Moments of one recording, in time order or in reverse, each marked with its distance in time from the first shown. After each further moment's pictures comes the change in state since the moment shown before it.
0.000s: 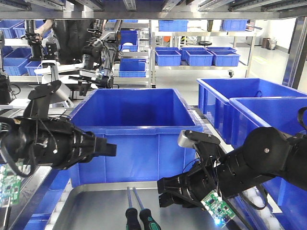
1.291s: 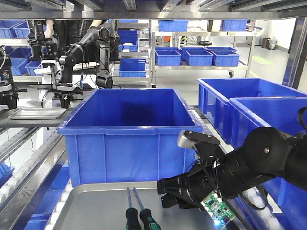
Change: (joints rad) left arm 0.354 -1.400 1.307 0.498 -0.492 -0.286; right arm 0.000 0.000 0.000 0.002 0.006 0.000
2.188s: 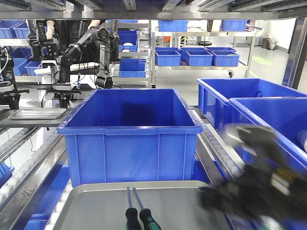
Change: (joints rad) left arm 0.000 0.000 0.000 0.000 0.002 0.000; right arm -0.003 -0.480 0.390 -0.163 -0.311 -0.001
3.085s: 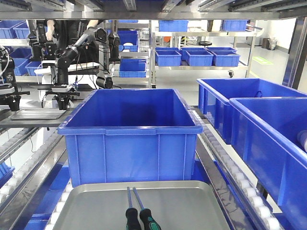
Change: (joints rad) left arm 0.000 0.000 0.001 0.000 0.000 0.000; right arm -0.372 -1.151 0.927 -0.389 -0.282 0.197
